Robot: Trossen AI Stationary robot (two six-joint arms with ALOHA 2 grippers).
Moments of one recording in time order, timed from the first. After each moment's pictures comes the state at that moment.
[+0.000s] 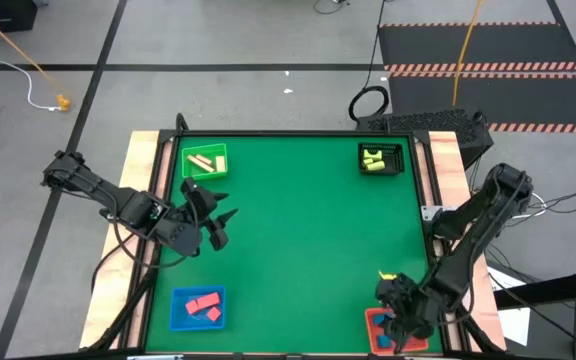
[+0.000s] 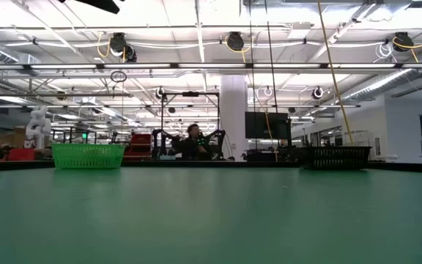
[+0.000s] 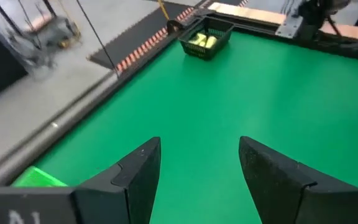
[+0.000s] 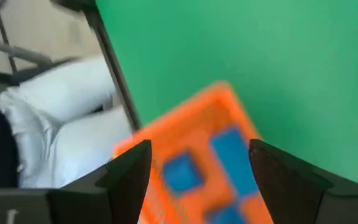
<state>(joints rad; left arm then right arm) -0.48 1.16 1.14 -0.87 -0.88 -0.68 0.94 1.40 0.94 -0.59 0.14 1.43</state>
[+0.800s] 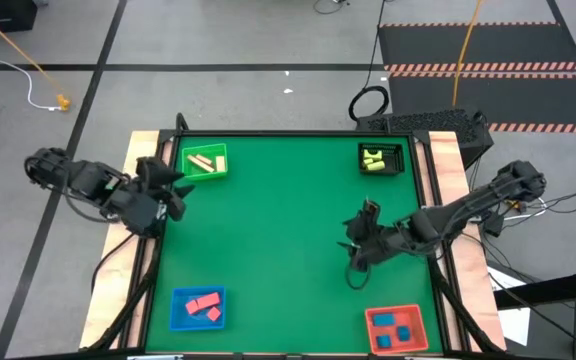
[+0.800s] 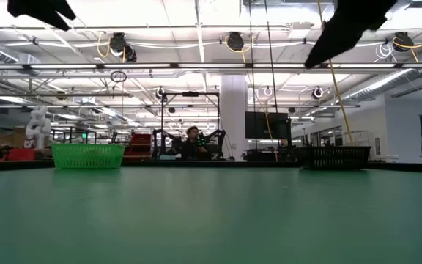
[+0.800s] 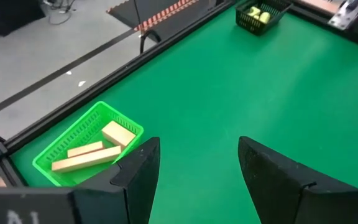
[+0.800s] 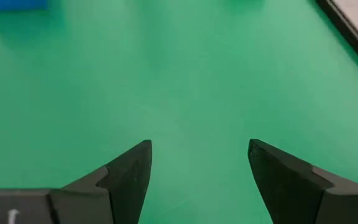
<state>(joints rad) -0.44 0.82 1.12 -1.34 -0.80 -0.98 0.42 1.24 0.92 -0.61 0.51 0.50</state>
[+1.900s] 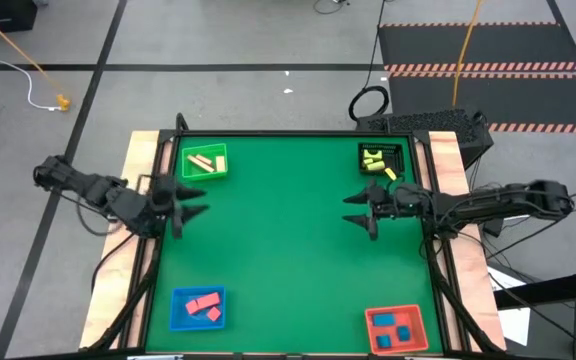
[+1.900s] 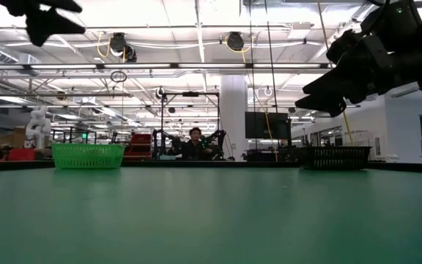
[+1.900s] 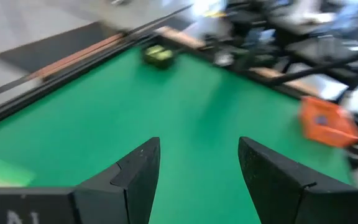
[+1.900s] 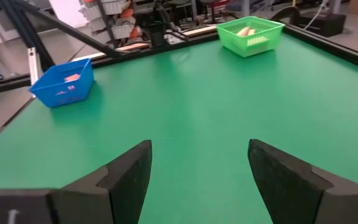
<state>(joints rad) -0.44 0.49 0.67 -0.62 -0.65 -0.56 -0.13 0.90 0.12 0.54 -0.08 0.20</state>
